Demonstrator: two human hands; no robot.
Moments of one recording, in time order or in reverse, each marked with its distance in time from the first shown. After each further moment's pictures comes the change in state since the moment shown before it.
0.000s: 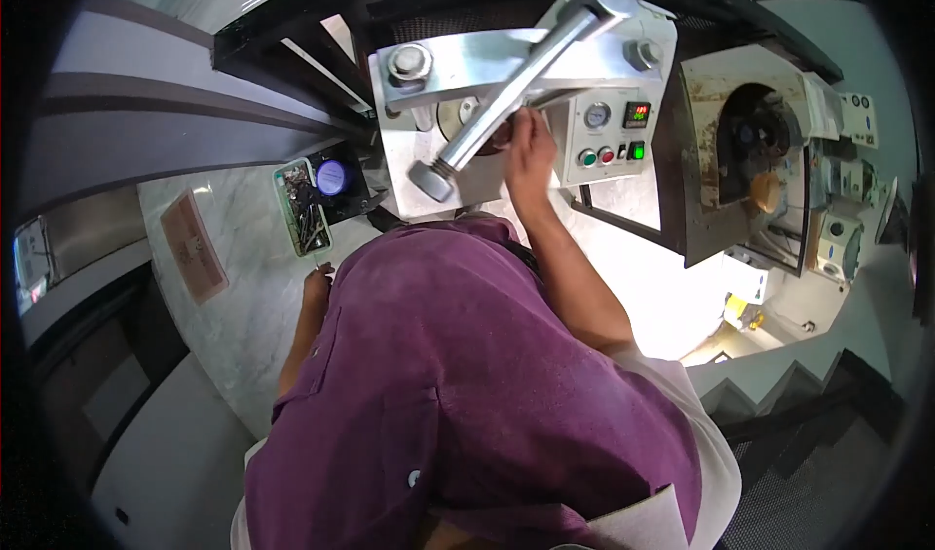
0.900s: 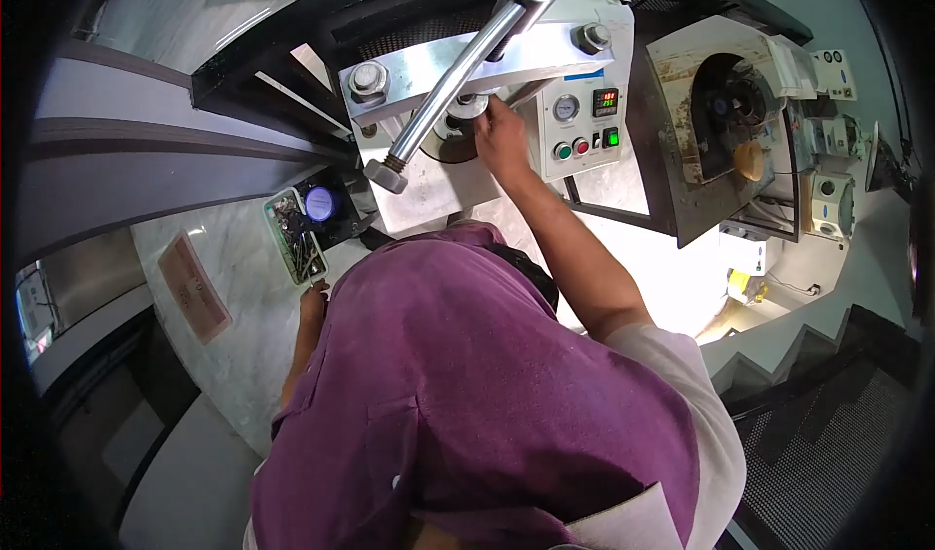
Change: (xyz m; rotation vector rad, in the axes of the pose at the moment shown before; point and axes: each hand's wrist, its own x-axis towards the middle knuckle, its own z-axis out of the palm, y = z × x) left_hand 0.028 0.002 -0.008 0.187 -0.056 0.090; right_hand 0.030 0.013 0.001 -0.267 -0.103 -0.123
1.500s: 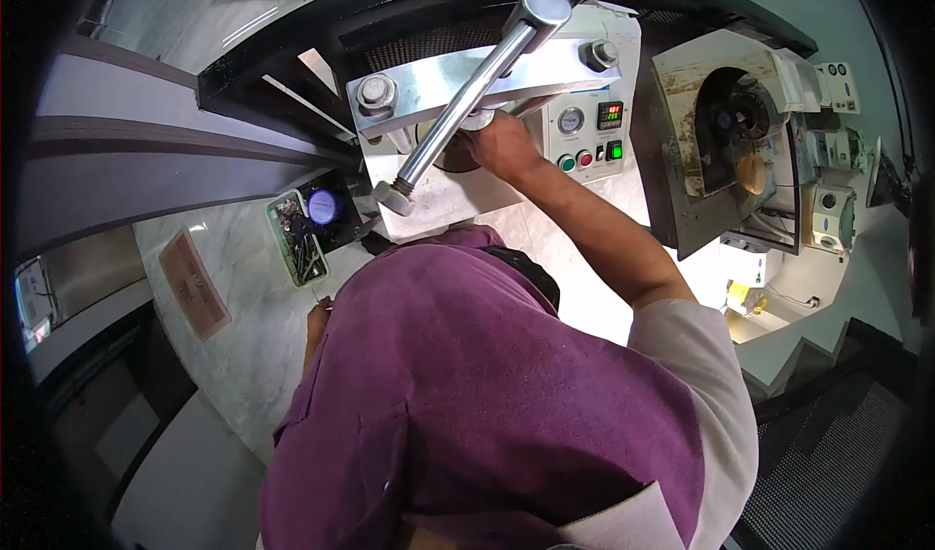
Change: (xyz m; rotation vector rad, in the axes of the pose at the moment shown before) left_hand -0.011 -0.046 0.012 -0.059 0.025 -0.153; right_hand 0.021 0.004 -0.010 -0.484 -0.301 -0.562
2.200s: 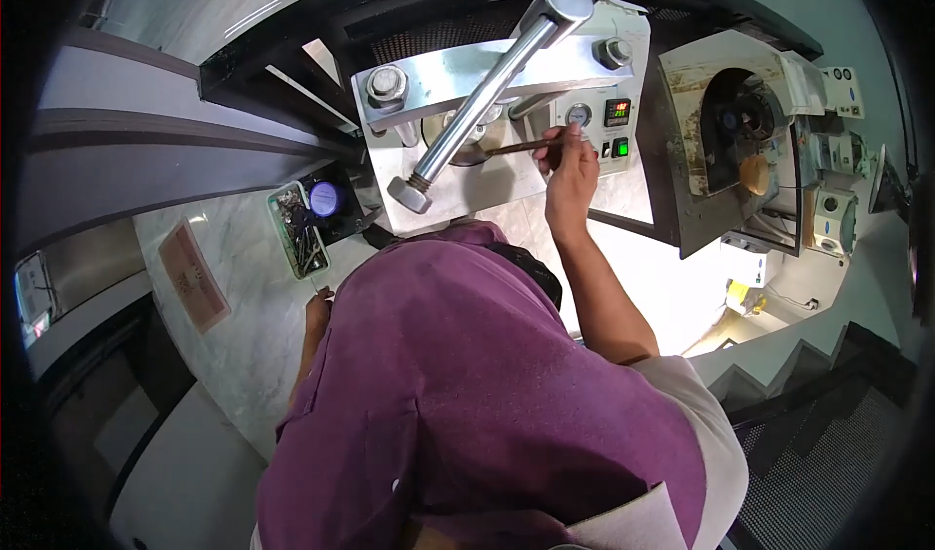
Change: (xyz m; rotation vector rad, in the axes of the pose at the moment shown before) left_hand -0.011 0.020 -0.006 0.107 -0.023 0.092; right_hand -0.058 -0.035 -0.051 1.097 0.555 0.823
